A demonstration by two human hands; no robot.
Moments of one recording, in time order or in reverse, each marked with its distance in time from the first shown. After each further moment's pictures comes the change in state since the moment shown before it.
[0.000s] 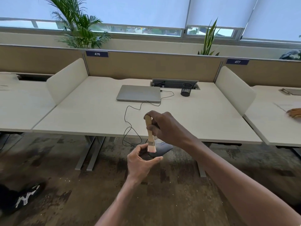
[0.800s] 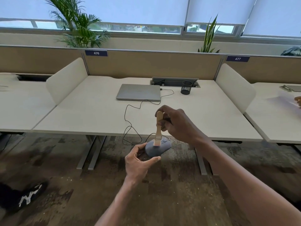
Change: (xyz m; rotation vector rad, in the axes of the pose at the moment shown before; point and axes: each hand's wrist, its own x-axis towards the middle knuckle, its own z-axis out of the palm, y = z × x) left_hand -0.005 -0.003 -0.007 -0.089 -0.024 -0.031; right_hand -0.017 0.023 -0.020 0.140 0.080 0.072
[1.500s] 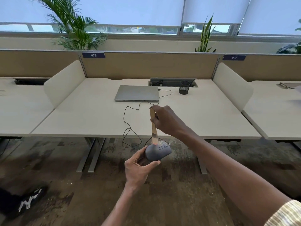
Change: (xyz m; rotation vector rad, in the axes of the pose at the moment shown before) left_hand -0.010 -0.010 0.003 -0.130 -0.004 -0.080; right_hand 0.036 0.004 0.025 -0.236 -0.005 0.096
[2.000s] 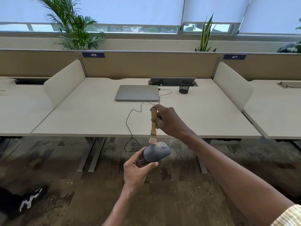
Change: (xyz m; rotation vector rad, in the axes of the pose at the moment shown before) left_hand -0.008 0.002 -0.008 -0.049 -0.052 -0.069; right_hand -0.010 0.003 -0.001 0.191 0.001 0.074
